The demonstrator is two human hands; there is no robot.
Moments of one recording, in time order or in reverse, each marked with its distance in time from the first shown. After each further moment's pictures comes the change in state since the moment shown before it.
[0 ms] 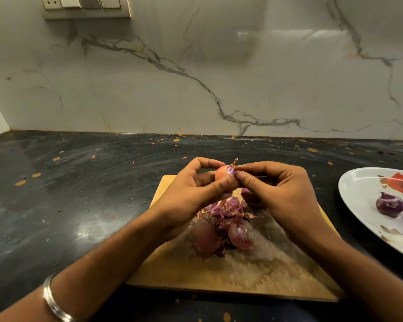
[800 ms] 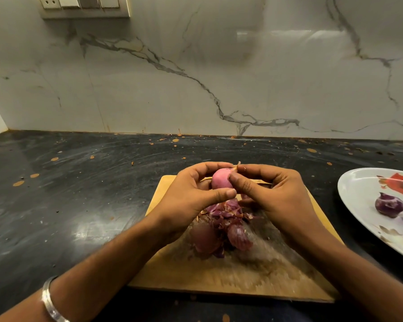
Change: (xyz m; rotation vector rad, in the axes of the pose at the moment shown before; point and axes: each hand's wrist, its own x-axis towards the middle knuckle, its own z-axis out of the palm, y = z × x) left_hand -0.002 0.001 0.005 0.120 -0.036 0.085; right_hand -0.002 0.002 0.004 0.086 -0.014 0.058
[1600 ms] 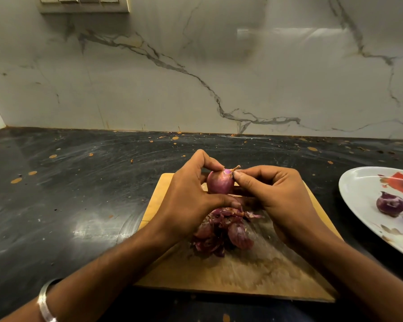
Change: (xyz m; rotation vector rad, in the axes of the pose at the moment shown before) left_hand -0.003 -0.005 0.002 0.486 0.153 0.252; right_hand 0.003 0.002 0.005 0.098 -0.012 0.069
